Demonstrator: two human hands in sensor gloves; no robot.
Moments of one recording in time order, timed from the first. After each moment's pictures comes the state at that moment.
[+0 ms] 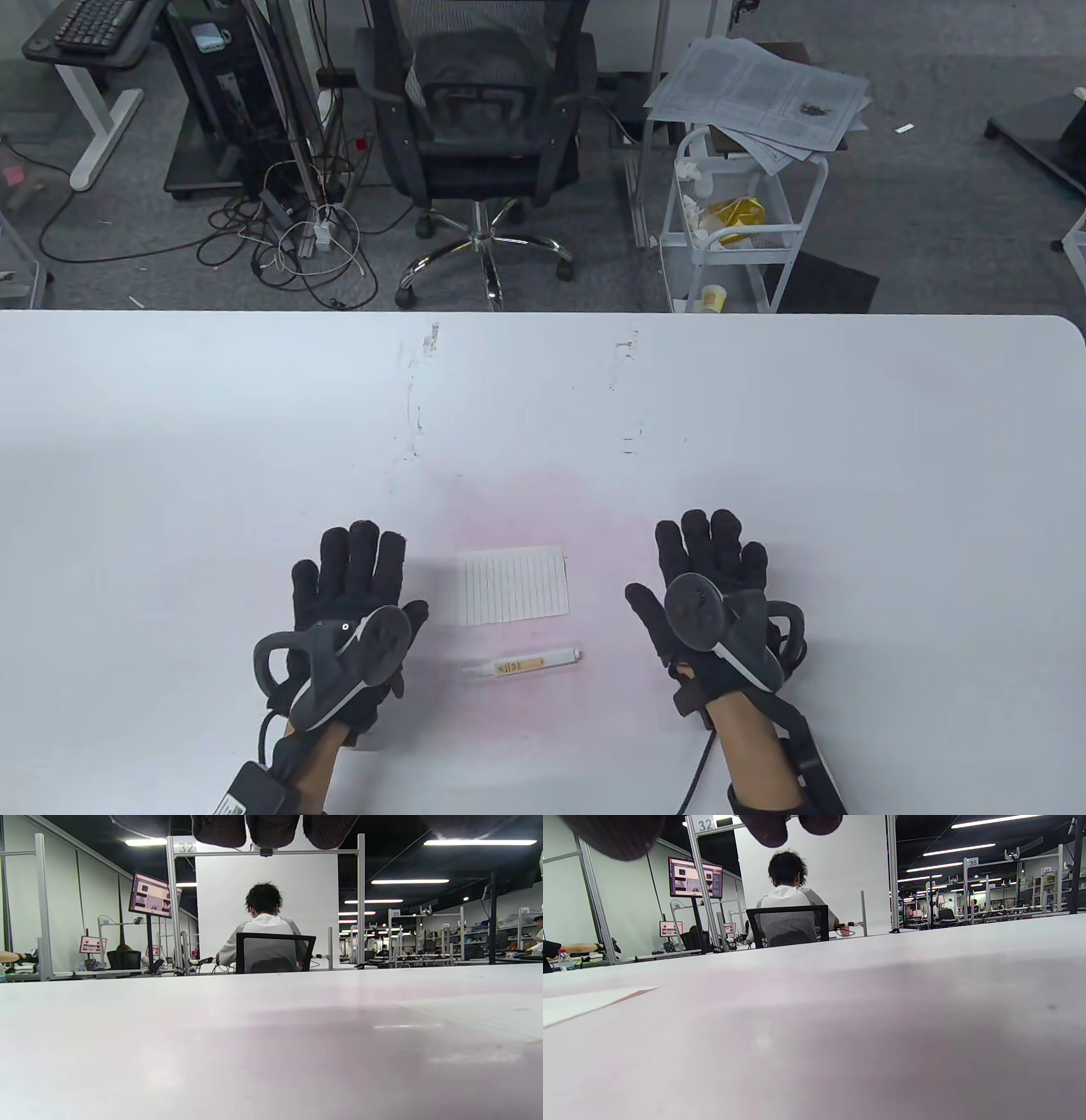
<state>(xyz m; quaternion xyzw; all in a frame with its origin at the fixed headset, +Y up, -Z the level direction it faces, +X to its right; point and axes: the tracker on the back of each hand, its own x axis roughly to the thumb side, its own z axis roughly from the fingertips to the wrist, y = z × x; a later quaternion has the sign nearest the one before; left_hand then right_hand) -0.219 -0.728 -0.244 0.09 -0.01 -0.01 1.00 0.147 -0.746 -0.276 0.03 -0.06 0.99 0.08</state>
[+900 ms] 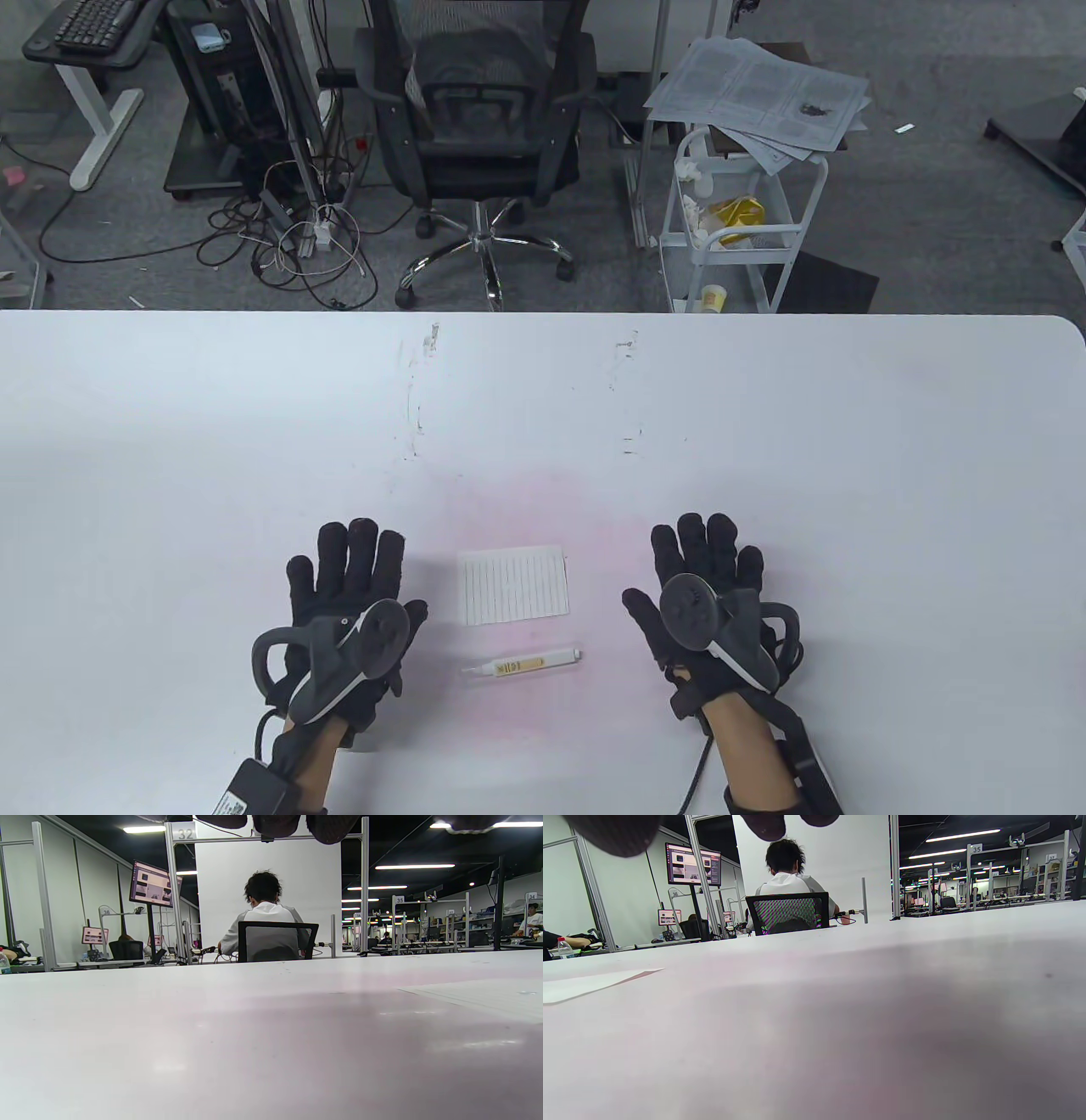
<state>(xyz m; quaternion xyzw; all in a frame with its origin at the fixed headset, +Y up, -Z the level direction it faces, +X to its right) -0.221 -0.730 -0.246 0.07 -0.01 -0.02 1.00 0.144 -0.747 -0.275 0.03 -0.04 0.99 0.09</state>
